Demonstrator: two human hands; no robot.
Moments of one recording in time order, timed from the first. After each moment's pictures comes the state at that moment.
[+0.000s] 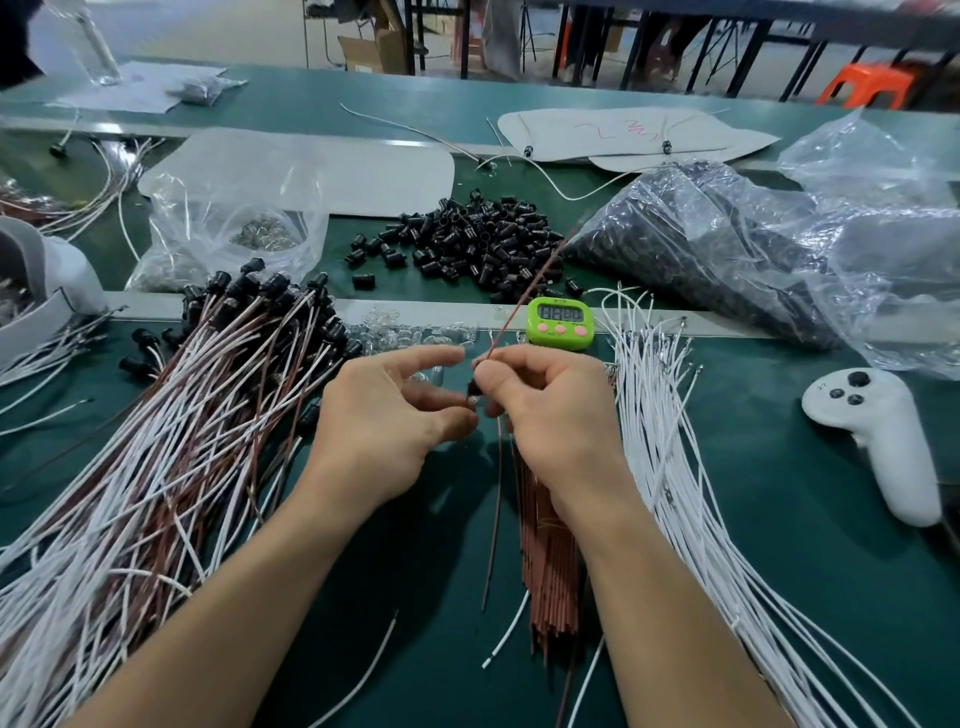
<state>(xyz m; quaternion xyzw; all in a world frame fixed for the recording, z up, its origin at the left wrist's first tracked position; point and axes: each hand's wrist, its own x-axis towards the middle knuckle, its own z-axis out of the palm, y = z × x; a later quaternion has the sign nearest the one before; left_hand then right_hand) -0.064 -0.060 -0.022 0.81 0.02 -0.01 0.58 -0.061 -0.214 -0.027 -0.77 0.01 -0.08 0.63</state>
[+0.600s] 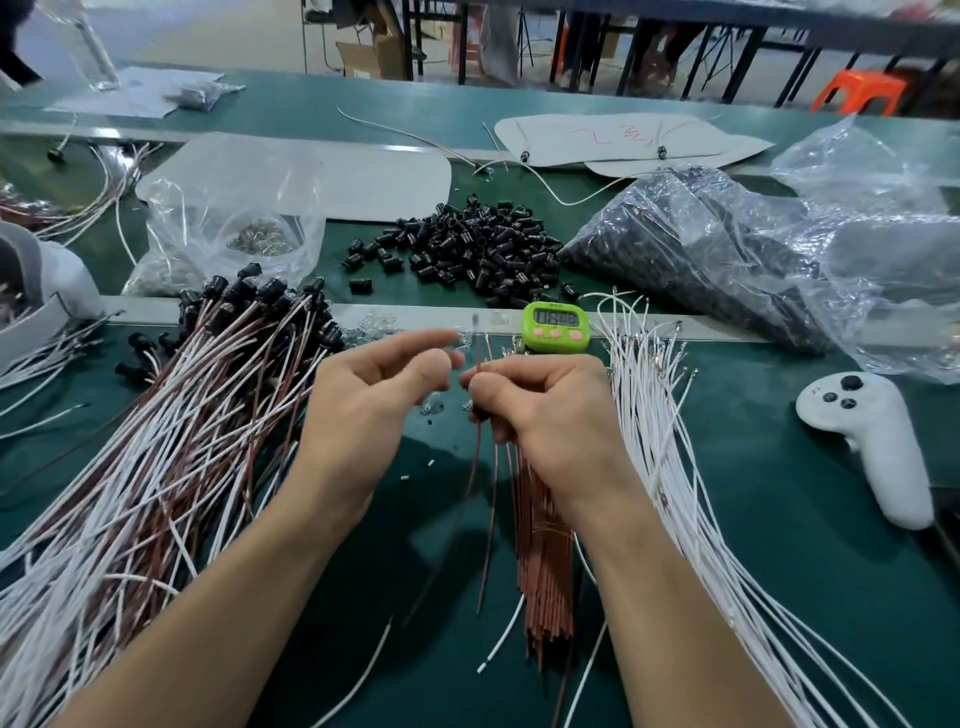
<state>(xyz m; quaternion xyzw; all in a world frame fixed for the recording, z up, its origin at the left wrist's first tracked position) -0.065 -0.062 -0.012 0.68 -0.01 0.04 0.73 -0.066 -0.220 -0.016 -0.75 -0.02 -0.05 0.66</state>
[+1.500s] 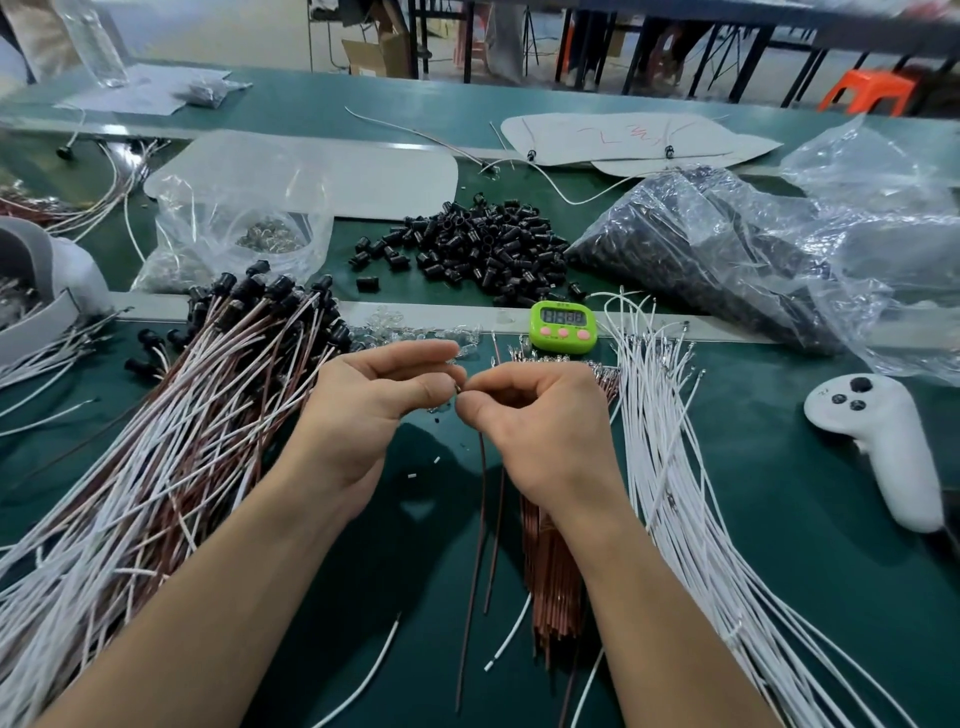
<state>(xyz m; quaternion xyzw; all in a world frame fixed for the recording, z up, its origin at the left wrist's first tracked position) -0.061 -0.055 -0.009 0.61 0.05 -0.05 0.79 -0.073 -0.209 -0.020 -0.81 -0.03 -0.09 0.58</state>
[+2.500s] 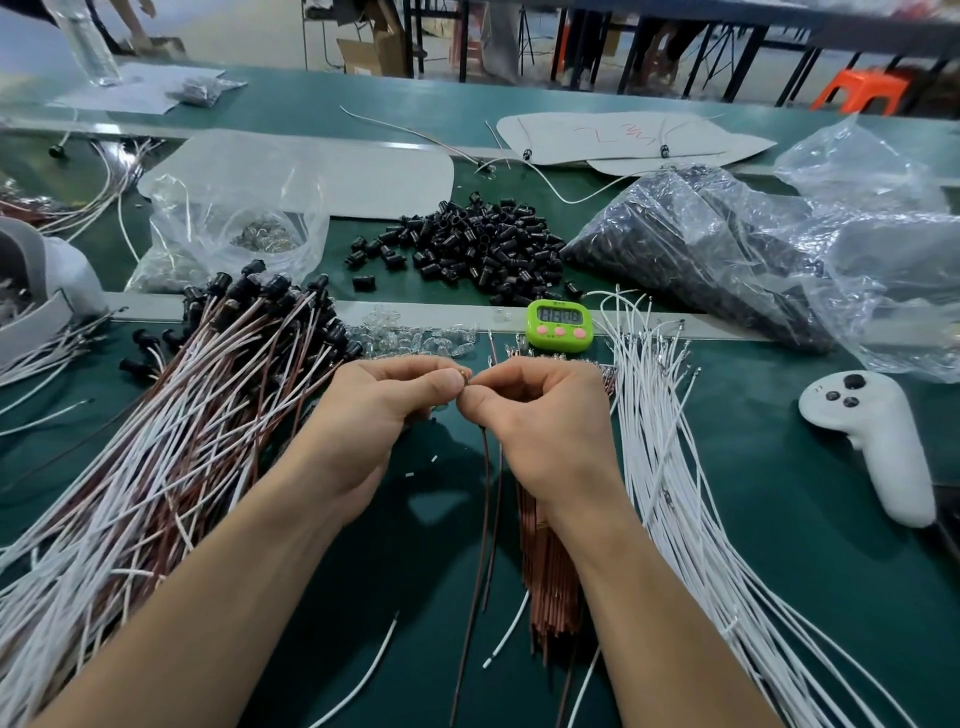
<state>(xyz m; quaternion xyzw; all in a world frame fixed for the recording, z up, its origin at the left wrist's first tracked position) -0.064 -0.059 -0.010 0.62 0.05 -0.09 0.78 -0.071 -0.206 -0.021 -0.77 0.00 -0.09 0.63</state>
